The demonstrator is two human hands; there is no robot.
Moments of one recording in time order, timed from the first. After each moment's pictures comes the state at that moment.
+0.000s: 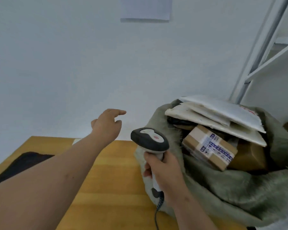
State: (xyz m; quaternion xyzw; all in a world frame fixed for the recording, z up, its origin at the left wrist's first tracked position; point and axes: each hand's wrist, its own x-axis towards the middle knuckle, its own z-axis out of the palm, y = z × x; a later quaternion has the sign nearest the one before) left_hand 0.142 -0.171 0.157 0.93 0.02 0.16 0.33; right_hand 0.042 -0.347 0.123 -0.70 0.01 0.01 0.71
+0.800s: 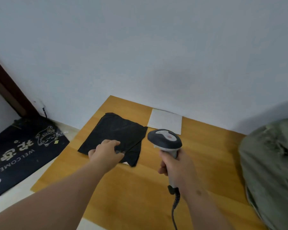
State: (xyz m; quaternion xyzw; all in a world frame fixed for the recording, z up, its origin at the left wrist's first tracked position) left_hand 0.092 0.210 -0.041 0.93 0.26 -0.11 0.22; right_hand 0.108 -0.017 0.013 -0.80 0.03 0.19 0.57
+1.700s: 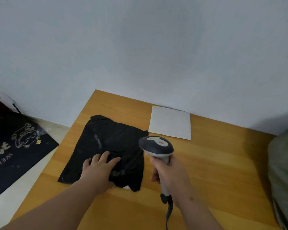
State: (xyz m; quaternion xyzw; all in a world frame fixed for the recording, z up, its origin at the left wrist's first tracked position) left_hand 0.178 0.282 -0.148 0.96 0.07 -0.28 0.03; right_hand 0.214 0.064 -0.059 -0.79 0.12 0.26 0.53
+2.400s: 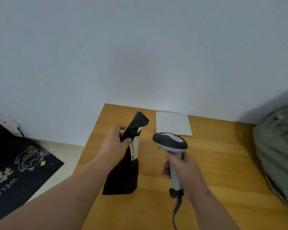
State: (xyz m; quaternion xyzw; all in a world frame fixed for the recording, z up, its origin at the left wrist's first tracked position) left_hand 0.180 0.311 -0.032 0.86 0.17 -0.03 0.47; right_hand 0.139 0.102 -0.008 -0.71 0.18 0.16 0.65
